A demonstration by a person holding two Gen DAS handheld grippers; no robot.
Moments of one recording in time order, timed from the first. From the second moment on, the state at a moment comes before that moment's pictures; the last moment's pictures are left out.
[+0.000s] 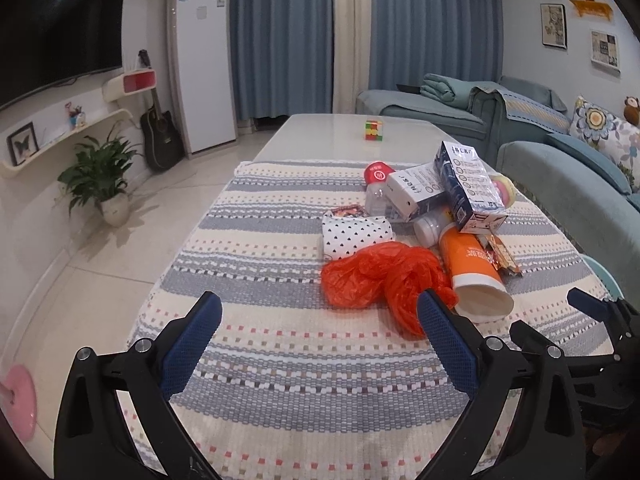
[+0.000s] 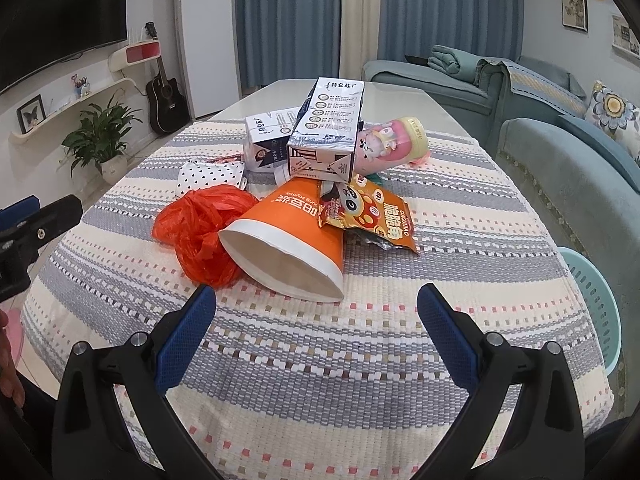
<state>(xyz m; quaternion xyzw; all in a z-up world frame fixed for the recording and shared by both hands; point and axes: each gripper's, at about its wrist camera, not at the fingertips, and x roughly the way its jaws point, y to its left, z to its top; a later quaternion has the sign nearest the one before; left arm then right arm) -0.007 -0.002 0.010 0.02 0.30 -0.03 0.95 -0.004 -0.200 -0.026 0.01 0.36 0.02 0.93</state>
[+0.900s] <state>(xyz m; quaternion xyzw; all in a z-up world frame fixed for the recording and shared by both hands) 0.005 0.013 -0.003 -0.03 0.33 -0.04 0.94 -0.003 -0.197 -0.030 0.01 0.36 0.03 0.93</state>
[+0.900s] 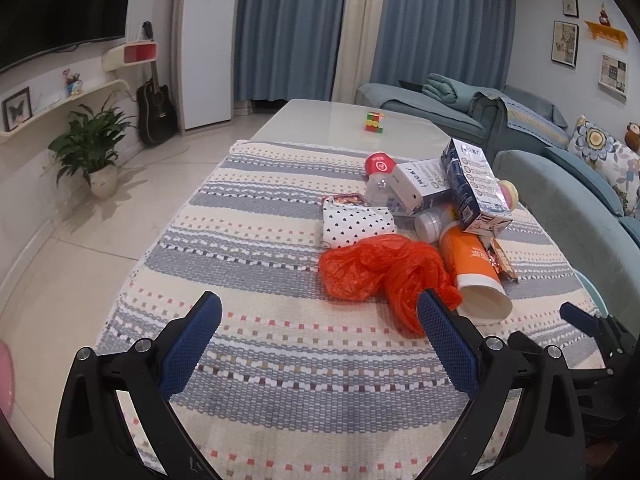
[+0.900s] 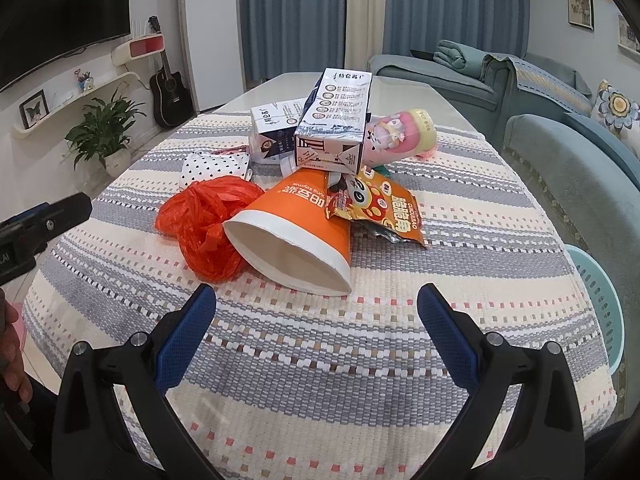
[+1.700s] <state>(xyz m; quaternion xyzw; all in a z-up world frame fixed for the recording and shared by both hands) 0.061 -0.026 -0.037 0.03 0.37 -0.05 0.93 0.062 -0.232 0.012 0.05 0.32 0.03 0.95</state>
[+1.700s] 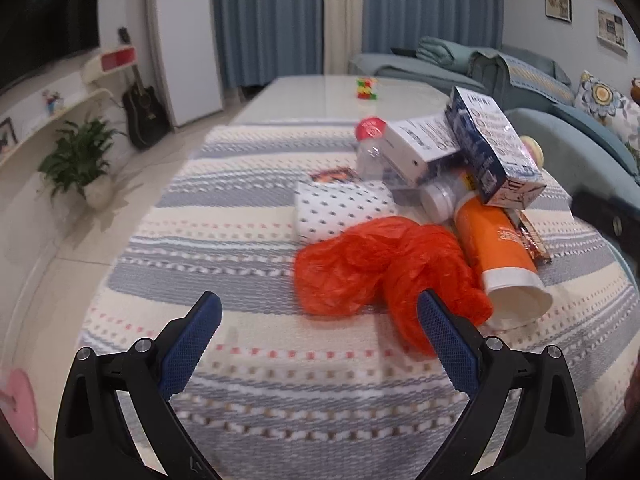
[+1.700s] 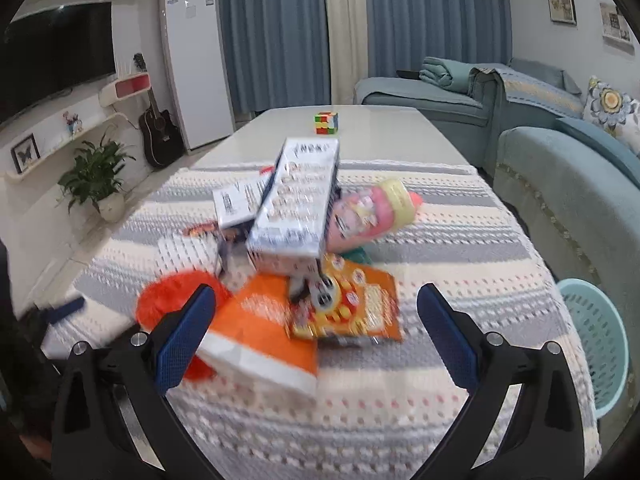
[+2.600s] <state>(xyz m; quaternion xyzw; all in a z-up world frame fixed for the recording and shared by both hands) 0.138 -0.044 -0.076 -0.11 0.45 -0.14 0.88 0.173 -0.243 -0.032 0.11 0.39 0.10 0.91</state>
